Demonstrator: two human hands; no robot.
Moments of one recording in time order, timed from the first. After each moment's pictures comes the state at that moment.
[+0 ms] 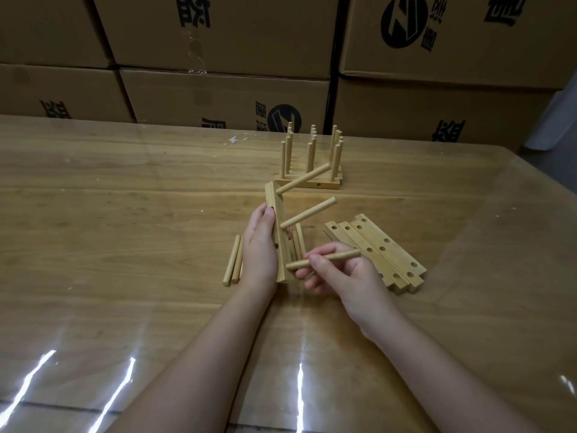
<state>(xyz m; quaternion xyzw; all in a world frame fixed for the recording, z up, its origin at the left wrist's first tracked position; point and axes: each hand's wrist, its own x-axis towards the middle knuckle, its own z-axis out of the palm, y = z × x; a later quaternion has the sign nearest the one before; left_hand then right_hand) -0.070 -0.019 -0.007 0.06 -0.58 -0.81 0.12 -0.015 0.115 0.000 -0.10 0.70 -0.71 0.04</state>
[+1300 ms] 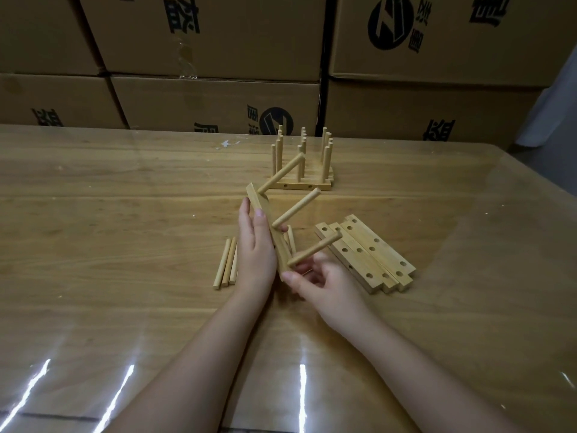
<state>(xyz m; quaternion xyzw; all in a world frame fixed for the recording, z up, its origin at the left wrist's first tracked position) -0.066 -0.012 -0.010 0.02 -0.66 -0.73 0.16 -0.017 0.104 -0.011 -0.09 0.77 -0.63 0.01</state>
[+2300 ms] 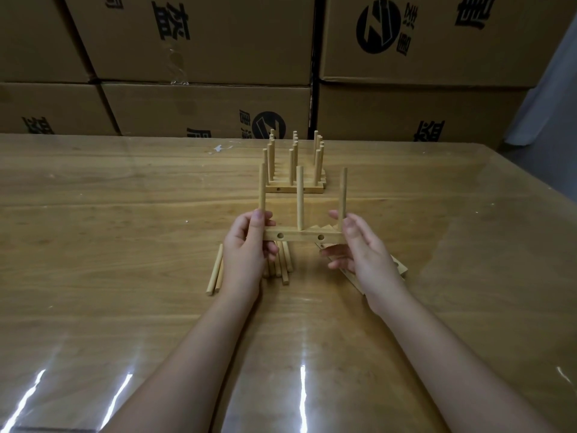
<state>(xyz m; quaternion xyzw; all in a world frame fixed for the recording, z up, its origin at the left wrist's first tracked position) -0.071 -0.018 -0.009 0.00 -0.63 -0.76 0.15 -0.041 0.149 0.010 -0.01 0.68 -0.73 -0.05</state>
